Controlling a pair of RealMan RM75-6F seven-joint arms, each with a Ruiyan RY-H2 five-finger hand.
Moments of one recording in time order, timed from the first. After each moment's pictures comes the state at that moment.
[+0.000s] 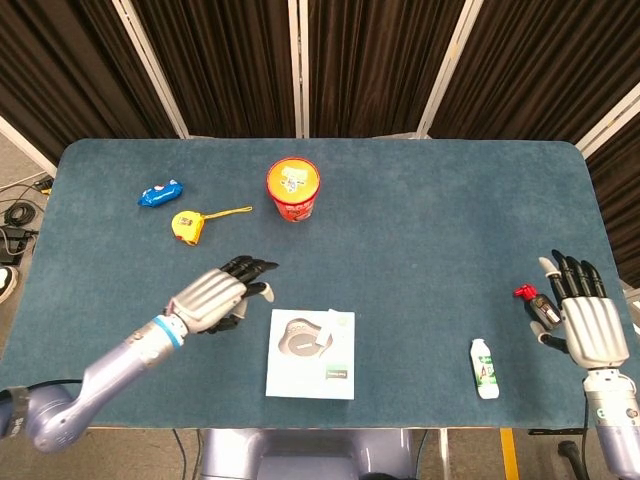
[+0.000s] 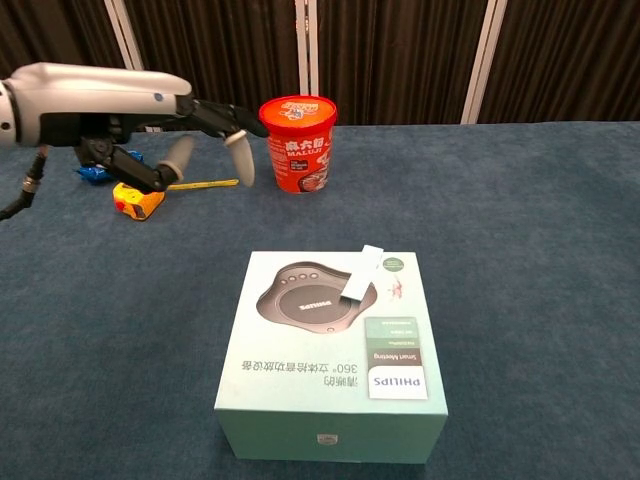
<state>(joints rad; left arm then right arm) -0.76 -1.14 -0.22 -1.93 1.26 0.69 0.11 0.25 -1.14 0.03 -1.52 -1.39 1.48 -0.03</state>
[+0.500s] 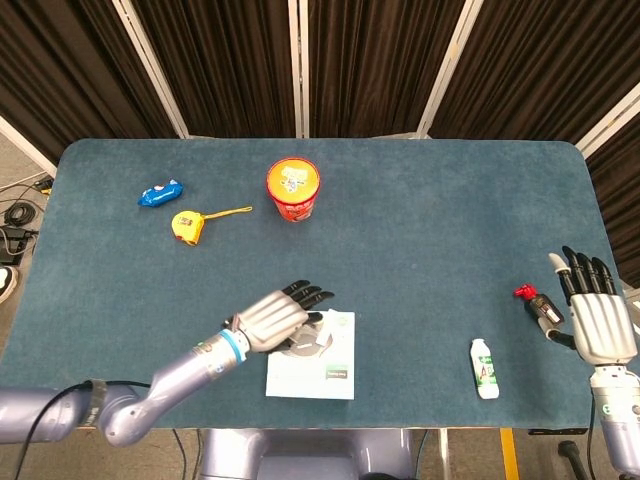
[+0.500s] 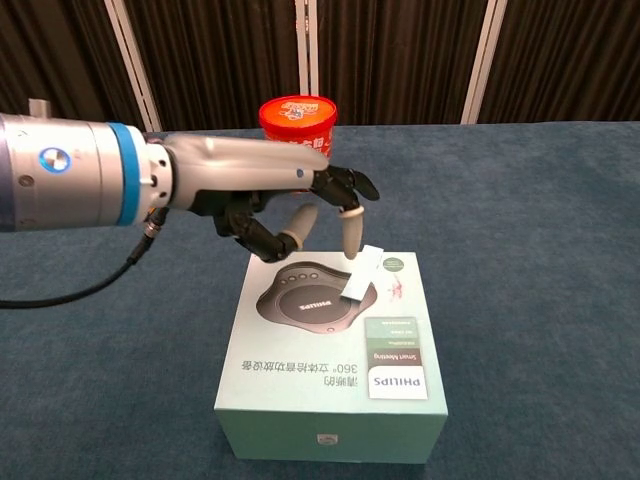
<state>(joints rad) -0.98 -1.38 -0.16 -1.91 0.96 0.73 0.49 0.24 -1.15 0.07 -1.48 -1.39 1.45 -0.02</state>
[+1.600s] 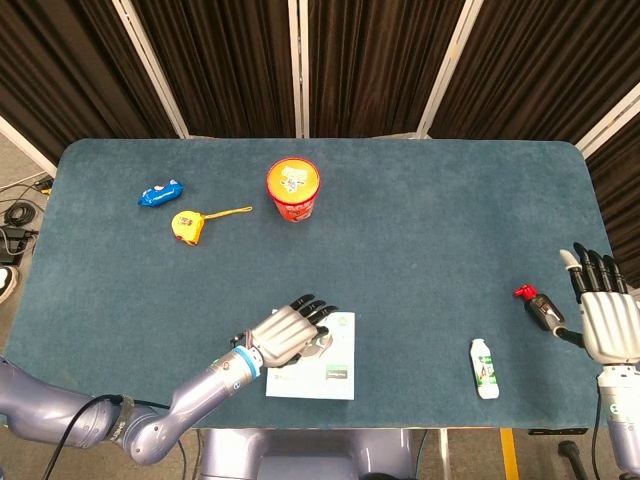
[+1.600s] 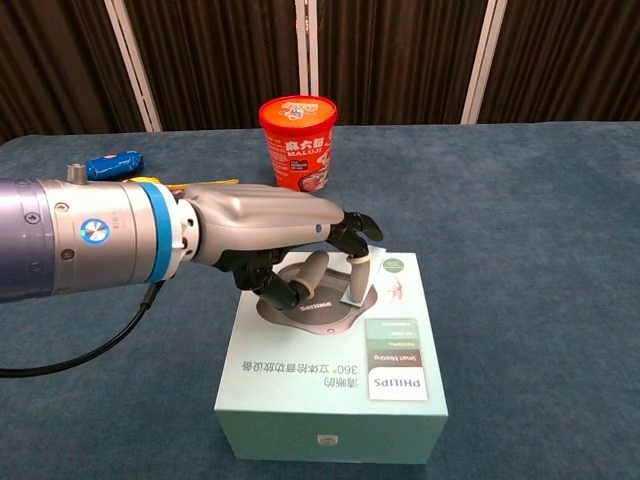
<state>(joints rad) -1.07 -1.49 -0.04 -1.93 0.82 0.90 0.61 0.21 -1.14 0.12 -1.48 -1.40 1.44 -0.01</state>
